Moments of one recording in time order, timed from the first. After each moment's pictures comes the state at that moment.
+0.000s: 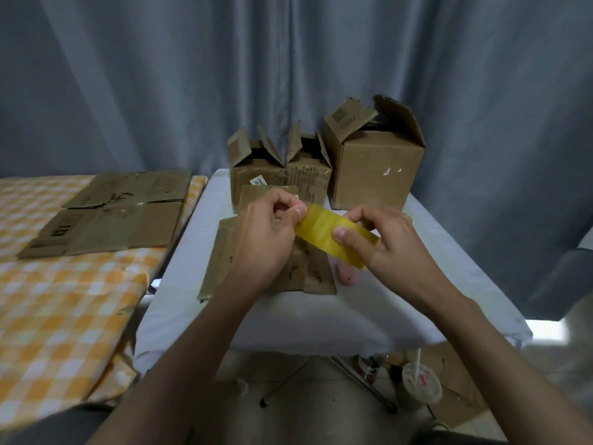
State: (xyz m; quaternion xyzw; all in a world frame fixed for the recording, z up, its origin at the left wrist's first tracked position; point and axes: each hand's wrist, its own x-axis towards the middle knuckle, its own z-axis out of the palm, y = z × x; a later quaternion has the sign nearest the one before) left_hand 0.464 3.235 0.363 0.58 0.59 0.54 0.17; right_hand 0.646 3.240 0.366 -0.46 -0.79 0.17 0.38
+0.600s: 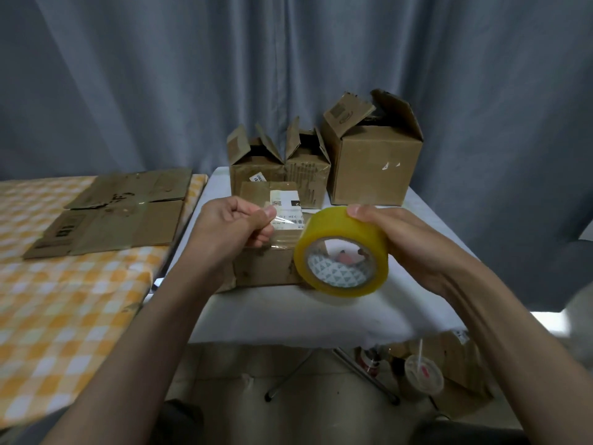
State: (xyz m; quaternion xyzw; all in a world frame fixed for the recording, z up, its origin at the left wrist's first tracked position) left_hand 0.420 3.219 0.374 0.48 0.55 0.55 0.39; right_hand 0.662 3.251 0.375 -0.44 -0.67 0.50 0.33
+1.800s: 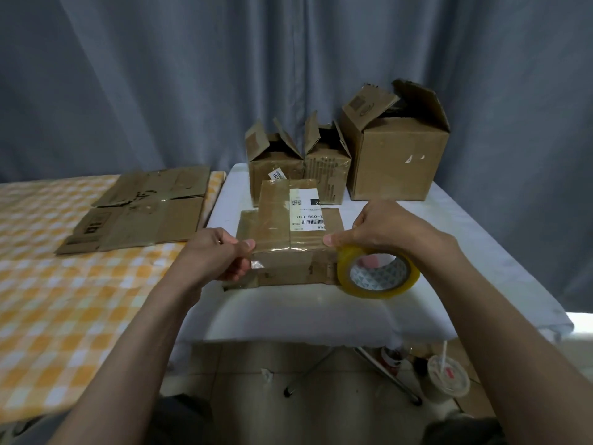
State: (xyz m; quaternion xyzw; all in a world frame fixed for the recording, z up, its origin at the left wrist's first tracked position) left_hand 0.358 3.220 0.334 0.45 0.69 0.41 0.39; right_hand 0.612 3.293 0.374 -0.63 -0.74 0.23 0.09
